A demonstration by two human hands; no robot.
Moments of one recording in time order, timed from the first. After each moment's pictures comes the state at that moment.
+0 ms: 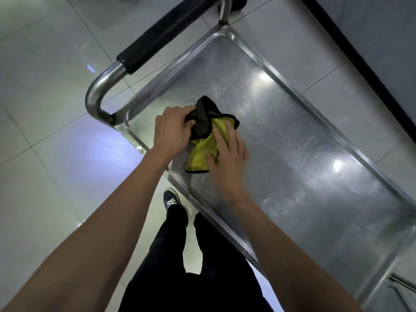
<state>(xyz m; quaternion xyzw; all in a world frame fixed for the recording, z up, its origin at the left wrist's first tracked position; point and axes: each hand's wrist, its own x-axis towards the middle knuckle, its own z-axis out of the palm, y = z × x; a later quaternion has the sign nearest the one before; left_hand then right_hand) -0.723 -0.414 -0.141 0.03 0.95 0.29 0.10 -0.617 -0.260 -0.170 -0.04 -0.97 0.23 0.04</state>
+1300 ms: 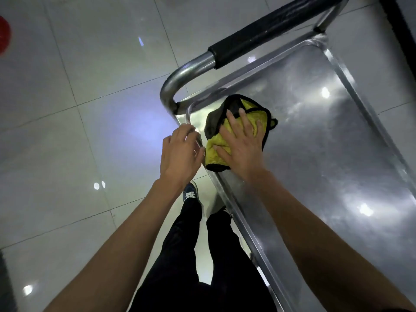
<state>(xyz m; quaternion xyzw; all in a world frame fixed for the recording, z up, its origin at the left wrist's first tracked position) -0.651 -0.526 -0.174 -0.06 0.98 0.20 0.05 -0.706 -0.338 -0.211 0.26 -0.96 0.10 0.03</state>
